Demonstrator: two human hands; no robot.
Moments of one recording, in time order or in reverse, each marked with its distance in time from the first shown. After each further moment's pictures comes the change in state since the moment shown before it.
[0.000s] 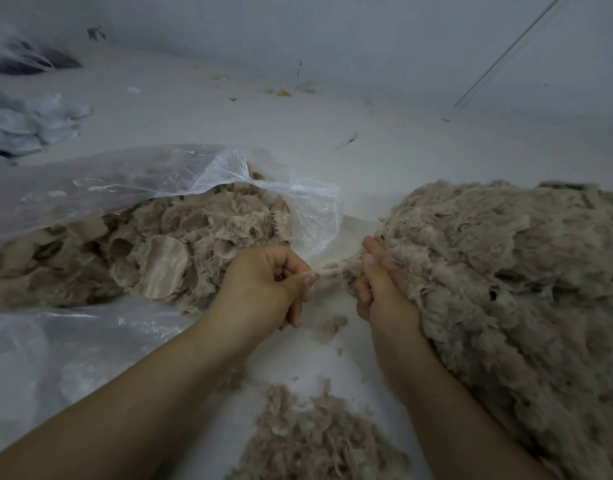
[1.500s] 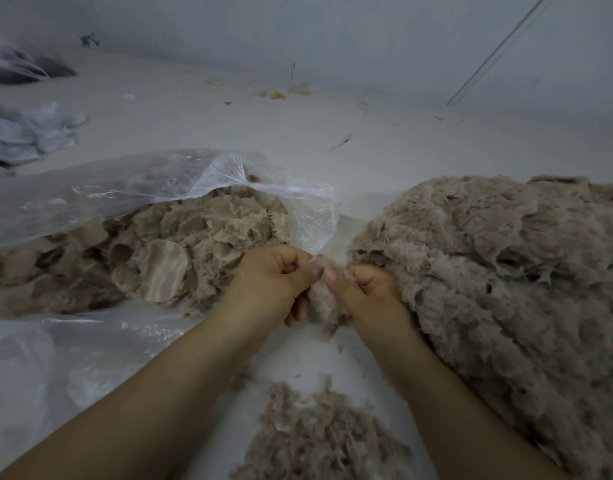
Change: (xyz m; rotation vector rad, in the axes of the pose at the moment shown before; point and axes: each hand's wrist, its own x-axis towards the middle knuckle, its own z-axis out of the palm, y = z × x) left_hand 0.007 -0.003 0.007 -0.156 -0.083 -0.036; right_hand -0.004 0.002 0.001 -0.126 -0.220 -0.100
